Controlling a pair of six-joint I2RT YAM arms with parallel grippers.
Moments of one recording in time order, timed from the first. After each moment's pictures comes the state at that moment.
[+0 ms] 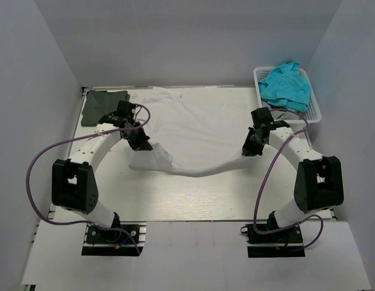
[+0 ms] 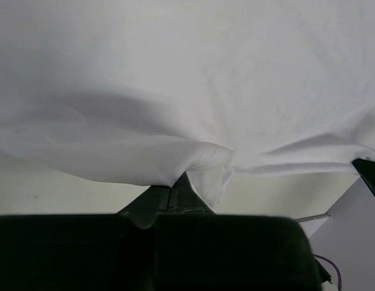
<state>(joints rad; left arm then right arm) -0.22 1.51 1.15 -0.77 0.24 -0.73 0.24 1.52 1.04 -0.71 -0.05 0.59</state>
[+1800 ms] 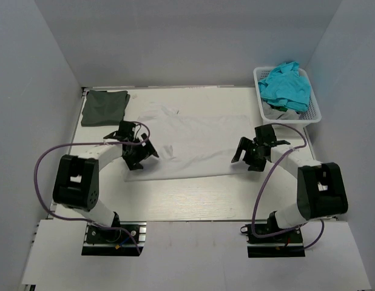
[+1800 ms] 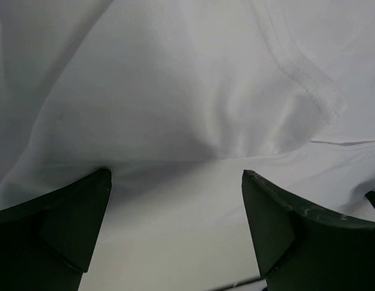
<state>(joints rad) -0.19 1.65 0.94 -0.40 0.18 -0.71 0.19 1.53 0.82 -0.41 -0.18 0.51</state>
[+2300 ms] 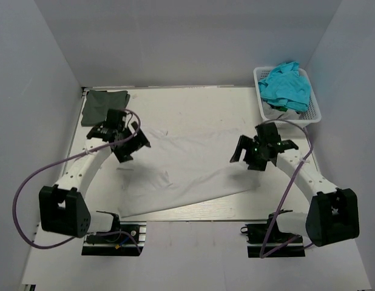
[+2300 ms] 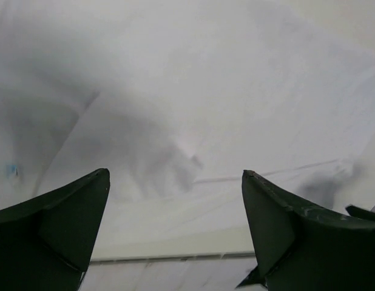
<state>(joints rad) -0.19 1.29 1.00 -0.81 0.10 -0.74 0.27 1.23 0.78 -0.64 -0.22 0.53</state>
